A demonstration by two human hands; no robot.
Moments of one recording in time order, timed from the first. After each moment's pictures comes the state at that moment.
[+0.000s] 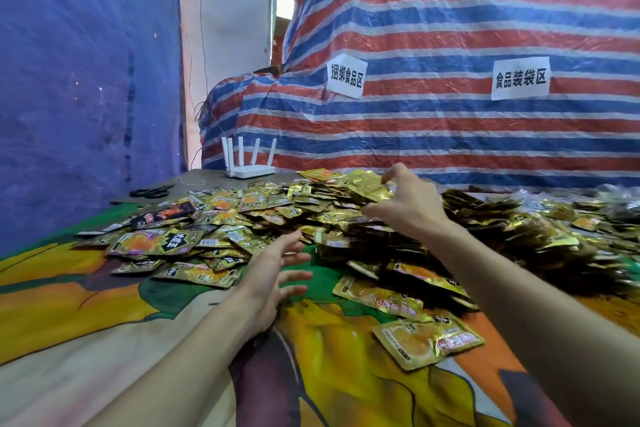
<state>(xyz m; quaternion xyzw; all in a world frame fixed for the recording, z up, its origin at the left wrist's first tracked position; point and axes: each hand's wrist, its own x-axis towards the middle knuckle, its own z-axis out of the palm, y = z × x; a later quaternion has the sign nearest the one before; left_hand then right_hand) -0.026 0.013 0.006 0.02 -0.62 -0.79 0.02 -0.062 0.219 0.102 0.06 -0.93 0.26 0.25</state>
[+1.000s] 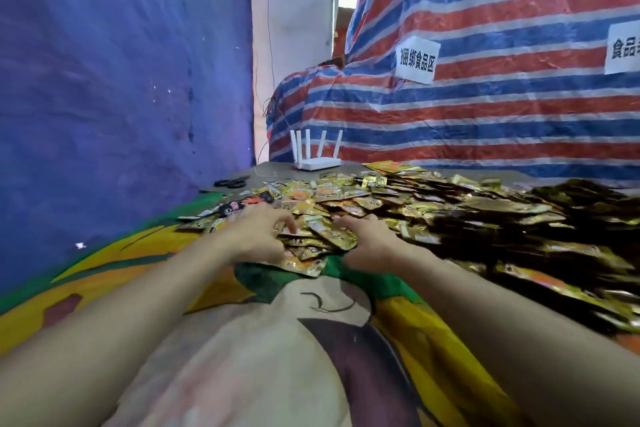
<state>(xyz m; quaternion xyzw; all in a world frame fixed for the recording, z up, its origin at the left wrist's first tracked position) -0.029 -0.135 0.051 0.03 -0.99 -0.10 0.08 -0.107 0.064 0.028 0.24 -0.96 0.16 0.00</state>
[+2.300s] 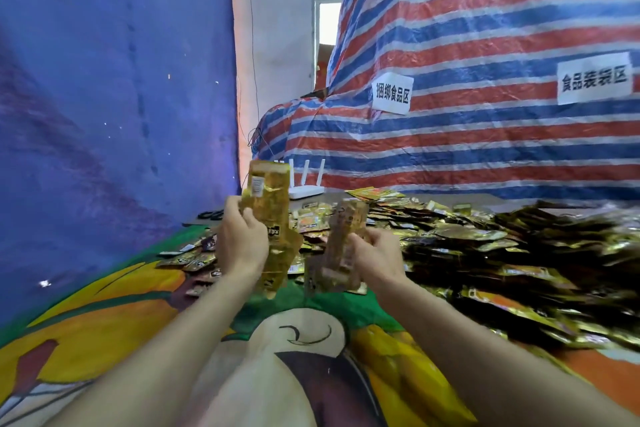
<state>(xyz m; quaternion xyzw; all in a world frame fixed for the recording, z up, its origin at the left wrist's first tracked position) -0.046 -0.093 0.056 0.16 -0.74 -0.44 0.49 -0.071 0.088 0.041 0.10 -0.77 0.62 0.14</state>
